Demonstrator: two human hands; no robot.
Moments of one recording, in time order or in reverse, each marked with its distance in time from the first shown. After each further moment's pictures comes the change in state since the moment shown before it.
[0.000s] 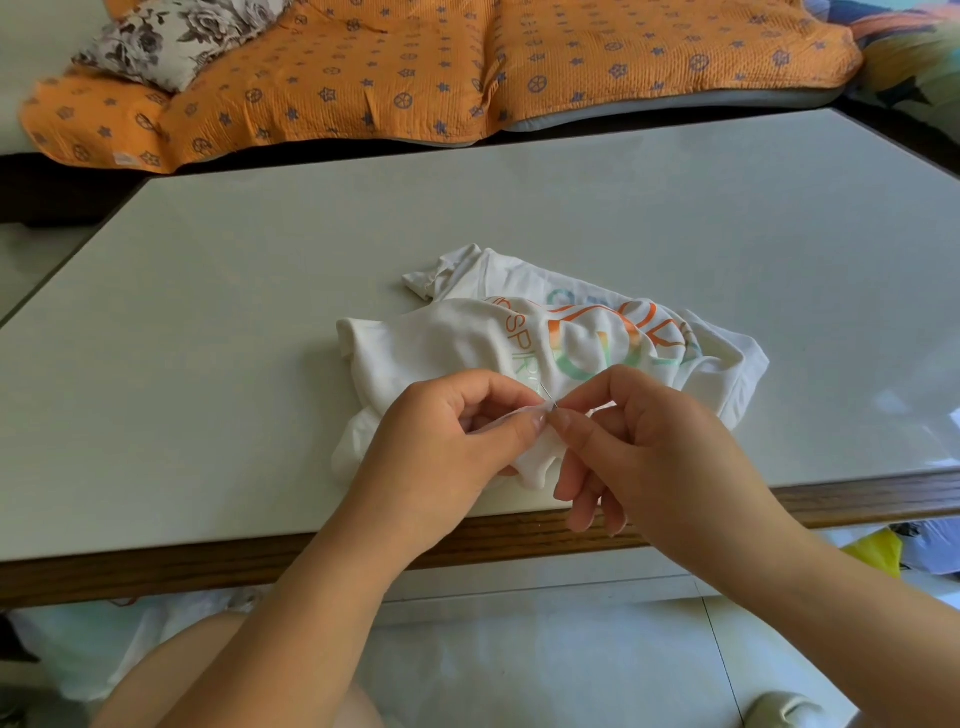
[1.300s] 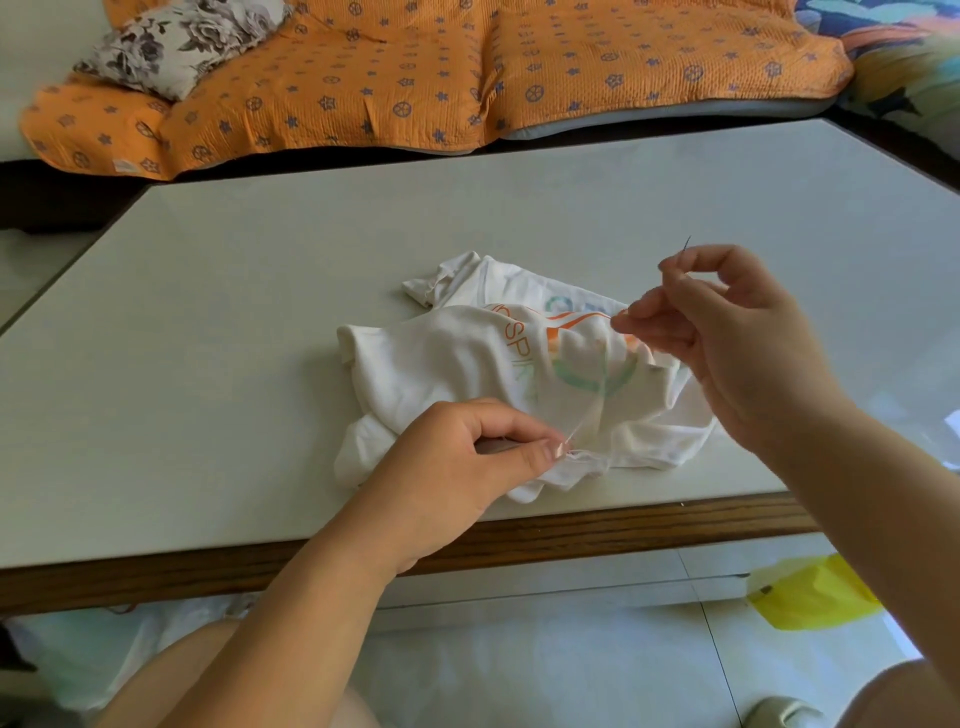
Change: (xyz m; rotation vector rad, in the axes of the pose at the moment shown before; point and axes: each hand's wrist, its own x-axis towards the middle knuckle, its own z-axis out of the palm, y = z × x) left_hand 0.002 -0.003 -0.002 0.078 -0.171 -0.064; right_hand 0.058 0.001 -0.051 0.487 0.326 -0.128
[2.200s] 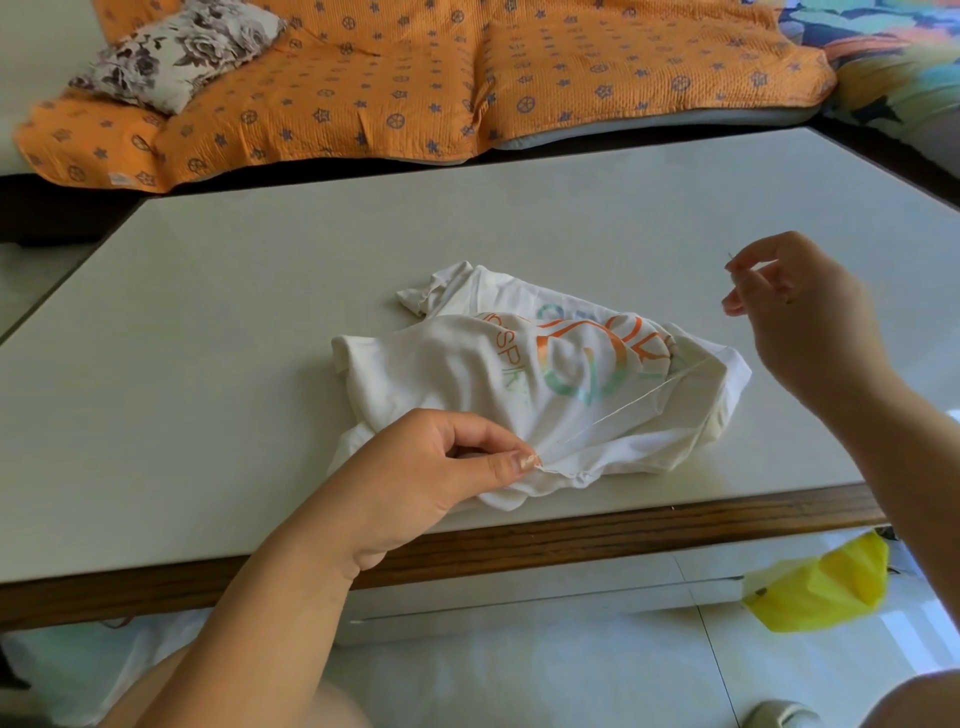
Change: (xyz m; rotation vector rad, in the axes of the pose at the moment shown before) left_hand -0.002 0.000 -0.017 -0.067 -0.111 -0.093; right_hand 0.027 -0.001 -0.049 -0.851 0.241 -0.188
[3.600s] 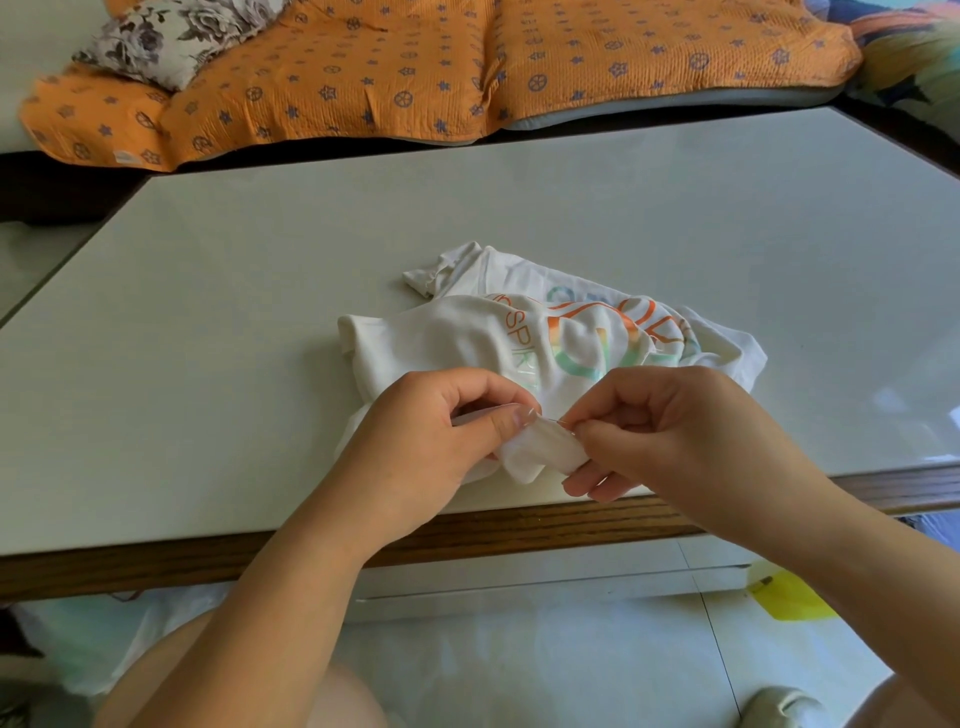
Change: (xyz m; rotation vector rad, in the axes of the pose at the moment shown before) left_hand 0.004 -0.001 0.005 0.105 0.206 0.185; right_hand -0.097 -0.062 0.010 0.330 -0.696 0.092
